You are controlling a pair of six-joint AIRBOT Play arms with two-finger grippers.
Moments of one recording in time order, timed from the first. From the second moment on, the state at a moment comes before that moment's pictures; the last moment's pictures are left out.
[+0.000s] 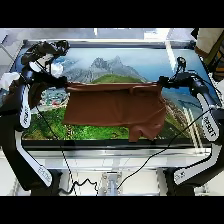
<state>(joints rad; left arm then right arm) 0.14 -2.00 1.86 1.10 -1.19 -1.26 -0.16 -1.72 1.43 1.99 -0.72 -1.79</state>
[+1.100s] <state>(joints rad) 0.14 -2.04 1.86 1.09 -1.27 -1.35 -0.31 -1.77 1.41 2.15 -0.95 -1.79</state>
